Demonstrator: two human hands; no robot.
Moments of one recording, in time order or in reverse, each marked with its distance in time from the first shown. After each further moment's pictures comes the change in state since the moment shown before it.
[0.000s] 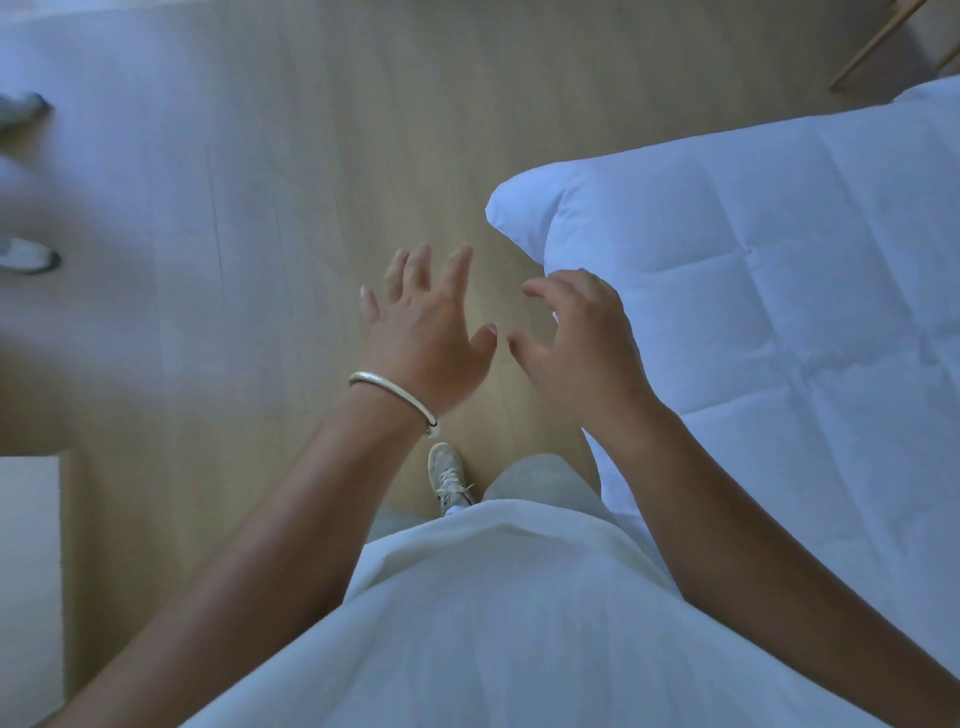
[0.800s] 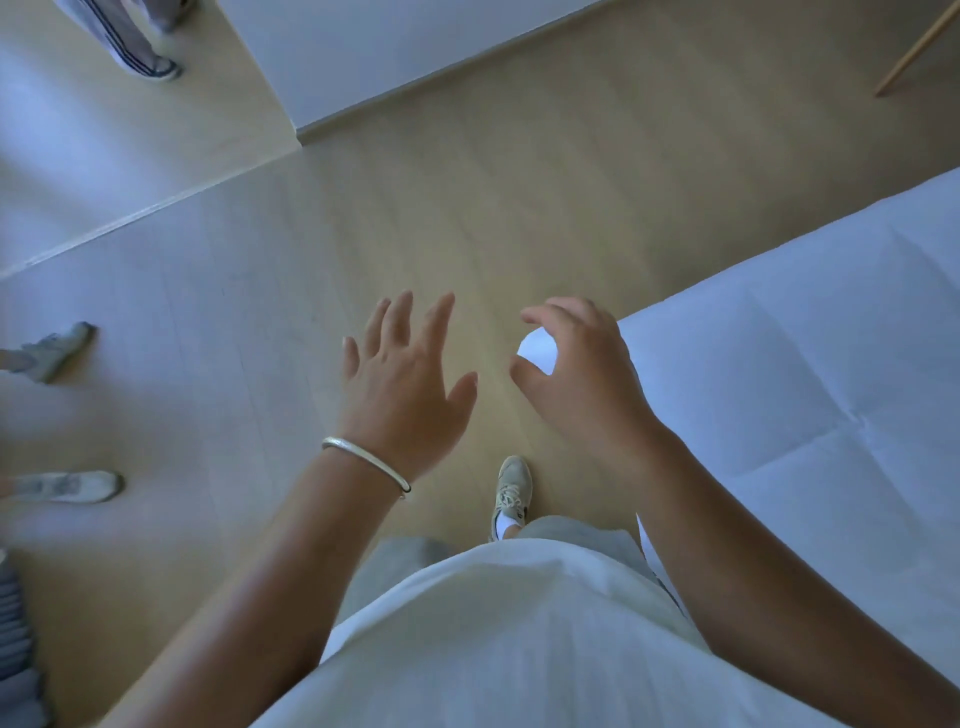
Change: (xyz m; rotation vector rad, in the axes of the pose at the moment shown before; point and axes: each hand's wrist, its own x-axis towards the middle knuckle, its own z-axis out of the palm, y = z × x) left_hand 0.380 0.025 -0.145 0.171 -0.034 0.097; right_hand 0.401 -0.019 -0.041 0.173 -0.026 0.147
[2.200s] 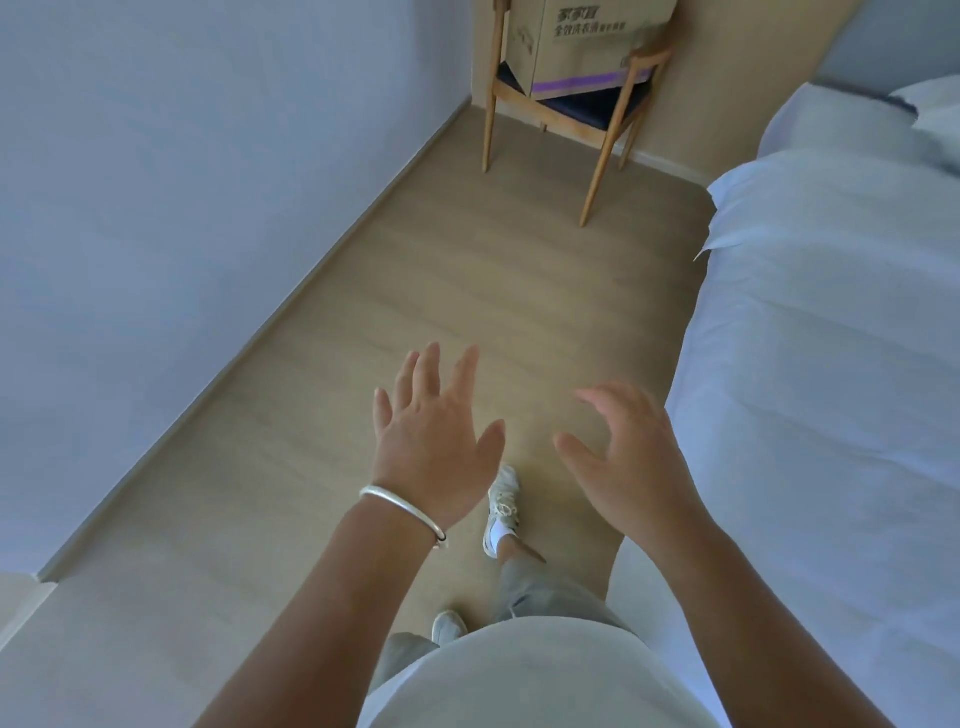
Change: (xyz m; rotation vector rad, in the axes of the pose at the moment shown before) left_hand 0.585 0.209 -0.164 0.038 -0.200 0.711; right_hand 0.452 0.026 -0.207 0.010 0.552 0.596
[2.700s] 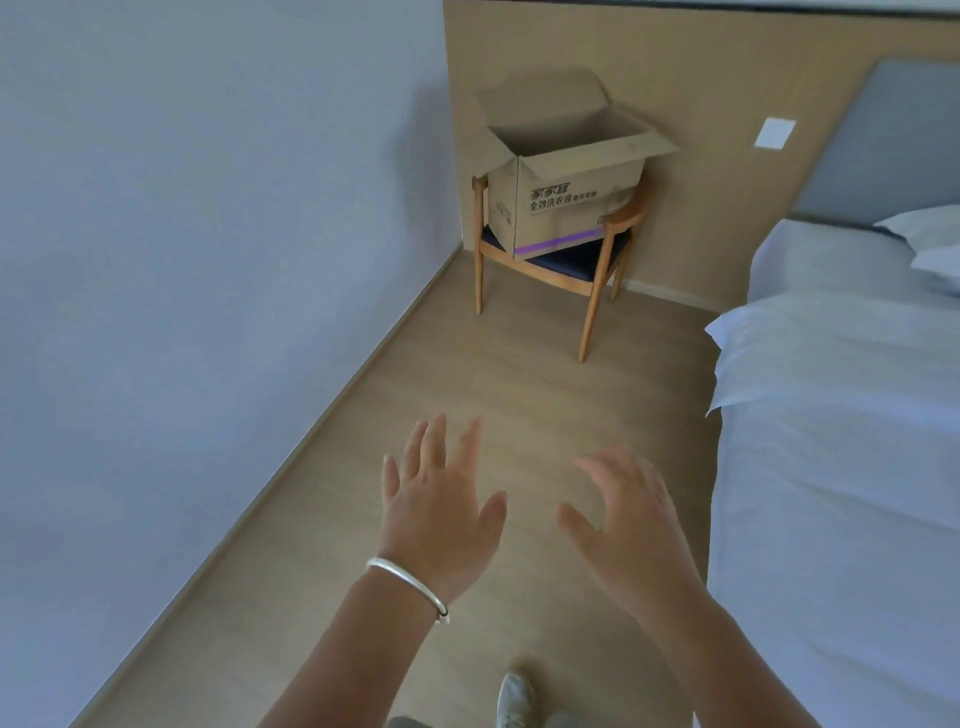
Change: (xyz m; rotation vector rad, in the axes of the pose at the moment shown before) left_hand 0.275 0.078 -0.076 0.091 0.057 0.073; right_hand 0.284 0.002 -0.073 -0.074 0.031 -0.026
